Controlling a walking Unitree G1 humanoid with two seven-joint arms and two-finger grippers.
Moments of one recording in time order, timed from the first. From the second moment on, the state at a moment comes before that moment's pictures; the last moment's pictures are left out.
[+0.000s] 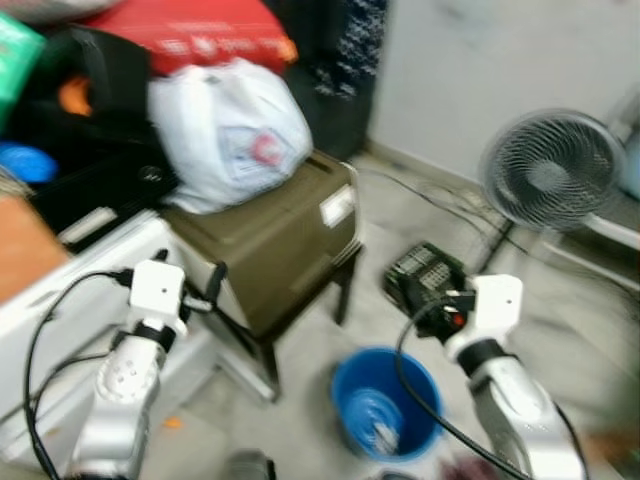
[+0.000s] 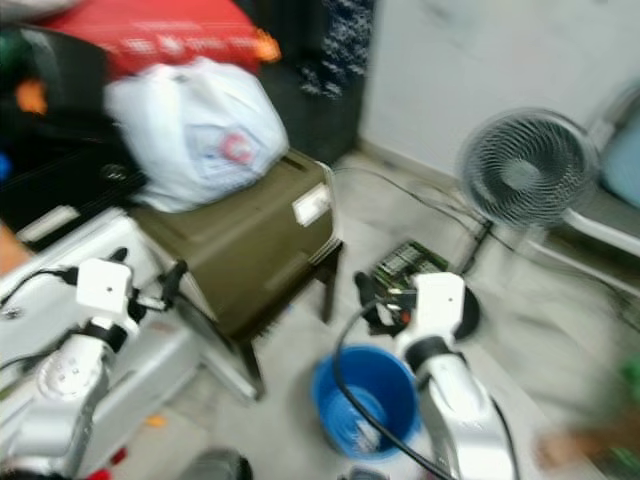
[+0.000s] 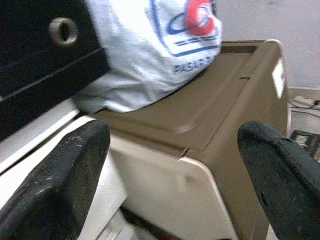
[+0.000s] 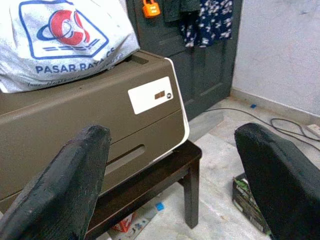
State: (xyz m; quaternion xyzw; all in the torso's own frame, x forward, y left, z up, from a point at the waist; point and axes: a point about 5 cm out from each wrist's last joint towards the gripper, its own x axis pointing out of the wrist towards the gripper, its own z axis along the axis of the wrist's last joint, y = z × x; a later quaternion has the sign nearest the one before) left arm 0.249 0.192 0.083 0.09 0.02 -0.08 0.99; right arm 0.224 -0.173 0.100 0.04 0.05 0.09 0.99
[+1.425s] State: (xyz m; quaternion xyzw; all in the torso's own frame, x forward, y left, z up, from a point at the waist) left arm 0.237 0.190 0.073 0.10 0.04 -0.11 0.99; right arm 0.226 -0.161 0.098 0.06 0.05 0.10 0.99
